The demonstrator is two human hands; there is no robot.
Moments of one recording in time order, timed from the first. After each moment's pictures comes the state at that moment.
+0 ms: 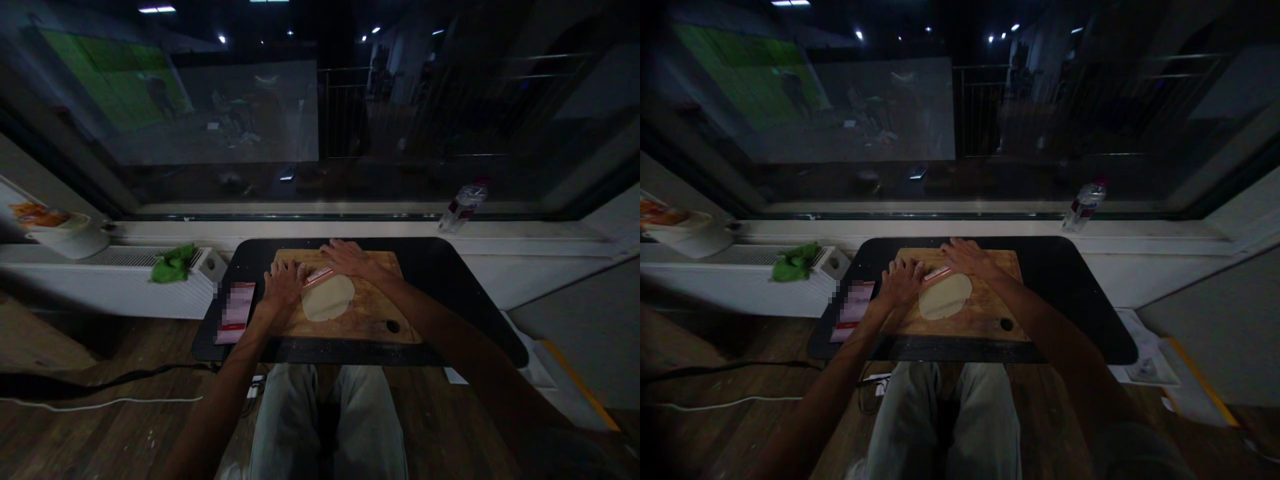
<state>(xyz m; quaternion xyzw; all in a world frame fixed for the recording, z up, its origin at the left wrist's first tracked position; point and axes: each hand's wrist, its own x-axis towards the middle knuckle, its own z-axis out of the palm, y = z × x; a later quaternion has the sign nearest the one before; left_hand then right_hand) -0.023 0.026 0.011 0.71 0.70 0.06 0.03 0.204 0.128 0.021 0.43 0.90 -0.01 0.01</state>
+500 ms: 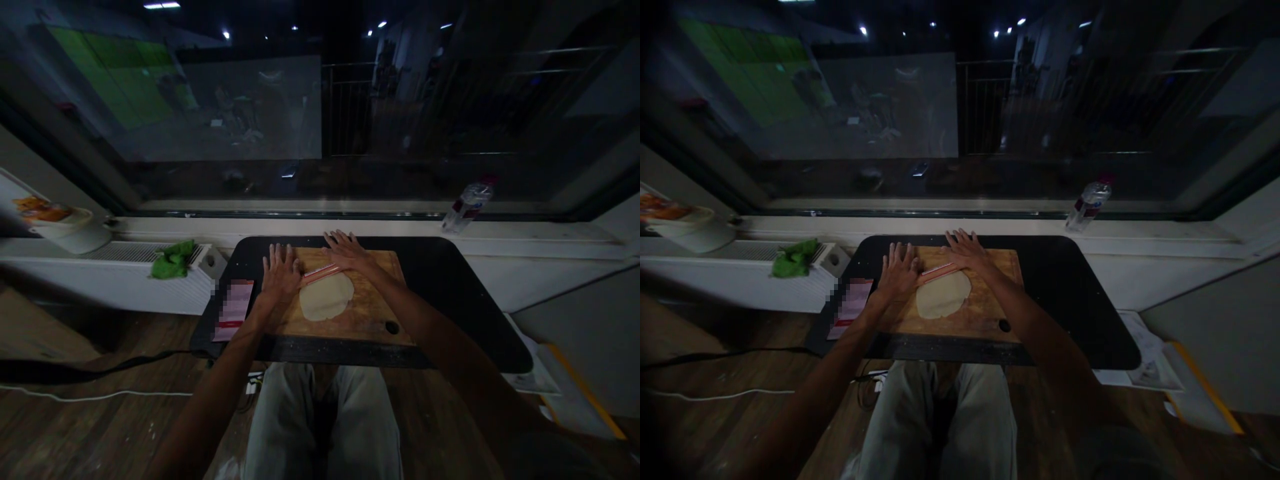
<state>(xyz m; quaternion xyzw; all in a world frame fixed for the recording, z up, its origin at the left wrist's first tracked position) -0.029 0.047 -0.013 0.69 0.72 0.09 -0.01 0.200 0.170 -0.021 0.50 0.86 -0.09 -0.01</state>
